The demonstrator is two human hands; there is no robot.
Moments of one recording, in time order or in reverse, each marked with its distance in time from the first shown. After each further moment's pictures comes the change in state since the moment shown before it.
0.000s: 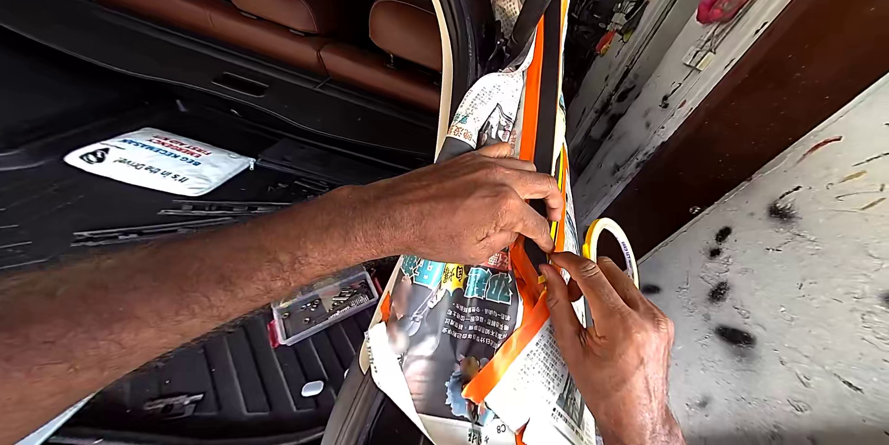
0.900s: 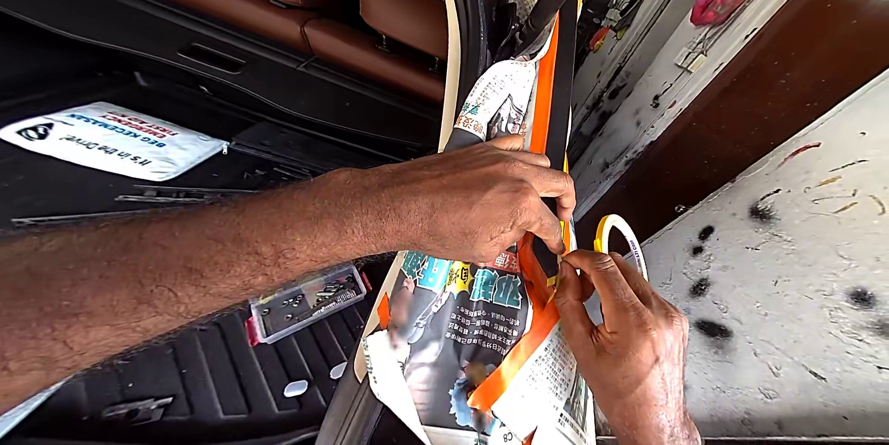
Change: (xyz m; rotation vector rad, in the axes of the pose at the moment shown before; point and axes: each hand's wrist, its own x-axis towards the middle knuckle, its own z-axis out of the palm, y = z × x) left_hand 0.000 -0.005 -0.002 0.026 -0.032 0.038; right_hand 0.010 -0.003 -0.005 -0.071 -0.054 -0.040
